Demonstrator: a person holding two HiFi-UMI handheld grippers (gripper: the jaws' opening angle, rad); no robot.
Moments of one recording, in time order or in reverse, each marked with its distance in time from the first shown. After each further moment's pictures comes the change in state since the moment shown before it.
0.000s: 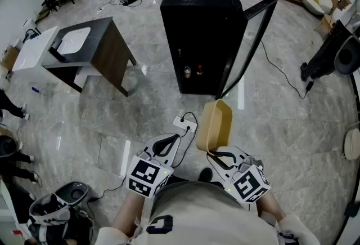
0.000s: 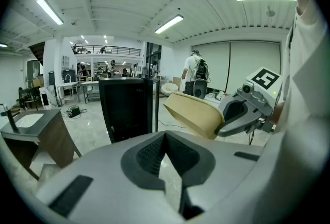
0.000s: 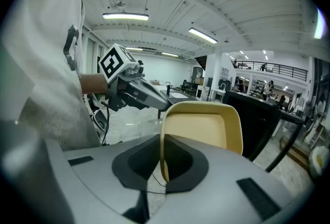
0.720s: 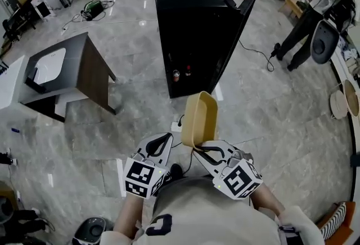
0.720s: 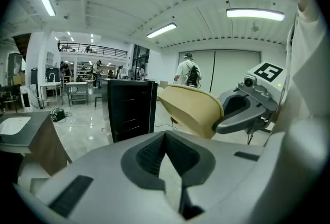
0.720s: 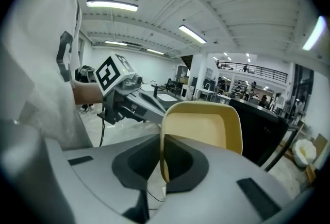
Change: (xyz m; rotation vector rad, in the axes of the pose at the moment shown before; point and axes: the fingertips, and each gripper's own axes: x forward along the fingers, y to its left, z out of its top) left arm -0.058 0.160 -0.023 0.043 -0.030 -0.162; right arm 0.159 0.031 0.118 0.055 0.018 -0.162
